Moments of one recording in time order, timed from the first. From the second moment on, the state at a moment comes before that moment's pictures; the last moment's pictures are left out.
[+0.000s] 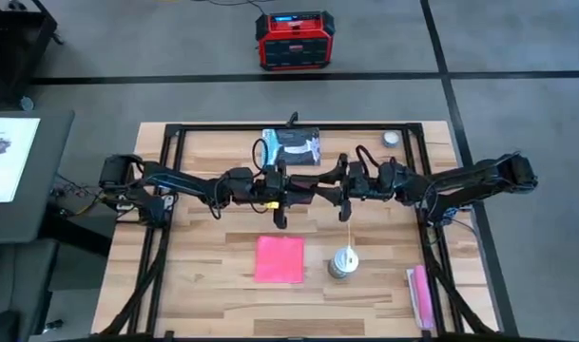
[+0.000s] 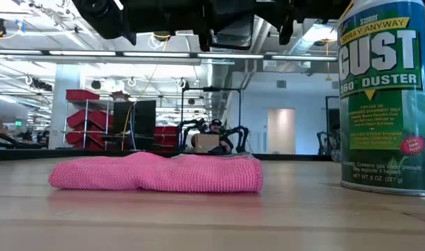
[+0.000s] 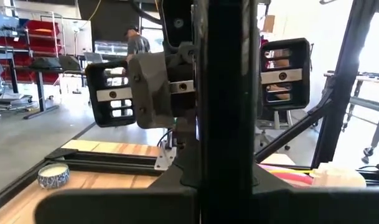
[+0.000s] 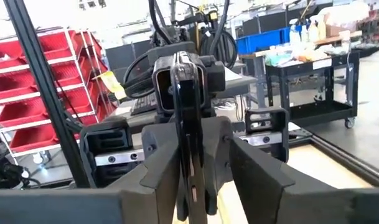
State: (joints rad) left arm 0.00 1.62 0.87 0.86 0.00 -0.07; right arm -0.01 1.23 0.63 0.72 0.07 0.19
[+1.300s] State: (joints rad) left arm 0.02 1.62 0.87 0.82 0.02 -0.09; right arm -0.04 1.41 0.81 0.66 0.00 0.20
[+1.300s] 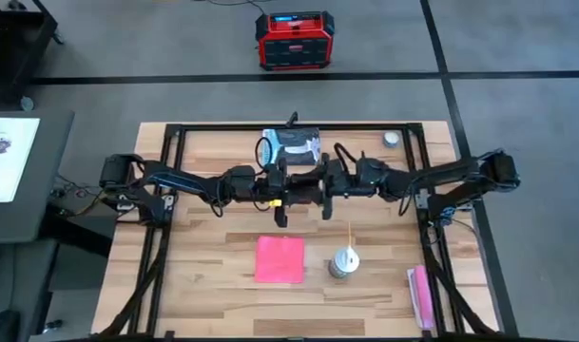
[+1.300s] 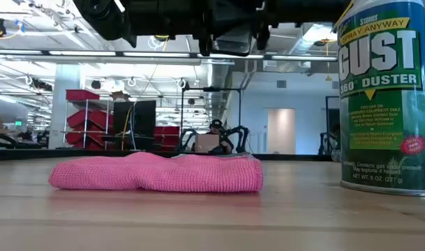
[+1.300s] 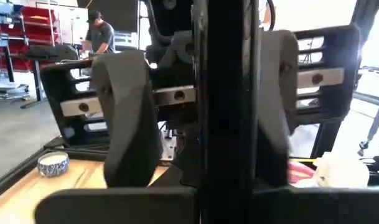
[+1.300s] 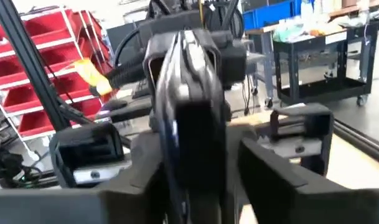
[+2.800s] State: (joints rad) left arm 0.08 1.55 0.87 0.63 0.15 -0.13; right arm -0.02 1.36 0.80 0.47 0.00 0.12
